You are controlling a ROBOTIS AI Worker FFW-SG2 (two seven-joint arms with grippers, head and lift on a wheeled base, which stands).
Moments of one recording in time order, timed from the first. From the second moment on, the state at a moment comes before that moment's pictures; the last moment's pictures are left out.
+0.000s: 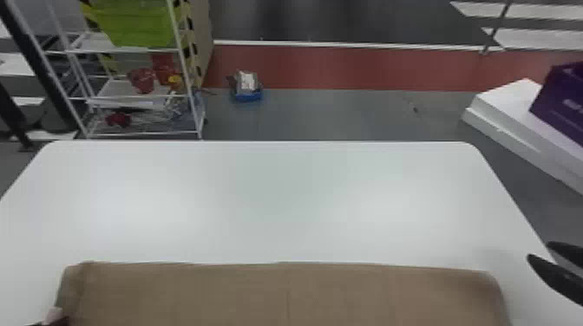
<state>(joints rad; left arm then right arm) 0.56 0.00 0.56 -2.32 -0.07 1.06 -0.67 0.36 -0.21 -0.76 -1.89 -0.28 0.56 1.19</state>
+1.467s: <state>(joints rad) 0.53 0.00 0.44 -2.75 0.14 1.54 -0.70 0.35 -0.21 -0.71 -1.88 -0.26 0.56 1.15</state>
